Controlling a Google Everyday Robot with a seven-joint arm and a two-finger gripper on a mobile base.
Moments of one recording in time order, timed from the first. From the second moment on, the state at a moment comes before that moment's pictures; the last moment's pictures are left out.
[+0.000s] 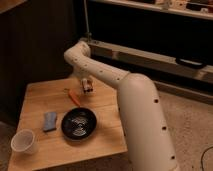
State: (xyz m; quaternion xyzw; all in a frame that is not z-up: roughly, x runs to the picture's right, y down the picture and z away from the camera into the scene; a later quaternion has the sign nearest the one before) arm -0.167 -0.086 0.859 -0.06 -0.17 -0.81 0.55
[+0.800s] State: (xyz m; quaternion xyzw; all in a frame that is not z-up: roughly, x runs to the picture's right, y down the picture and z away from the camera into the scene) arm -0.328 -0.149 0.735 0.28 -0.24 -0.90 0.24
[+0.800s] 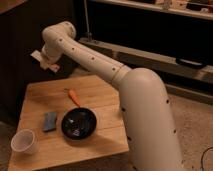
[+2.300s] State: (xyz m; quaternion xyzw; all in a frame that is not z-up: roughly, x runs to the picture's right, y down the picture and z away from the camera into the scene) arm -0.379 0.064 0.713 0.14 -0.29 -0.93 0.15
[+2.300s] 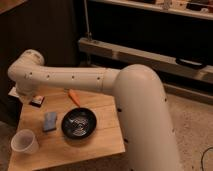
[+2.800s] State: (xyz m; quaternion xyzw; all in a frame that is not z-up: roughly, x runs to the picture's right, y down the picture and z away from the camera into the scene) arm -0.341 0.076 0.754 0.16 -0.30 -0.92 0.20
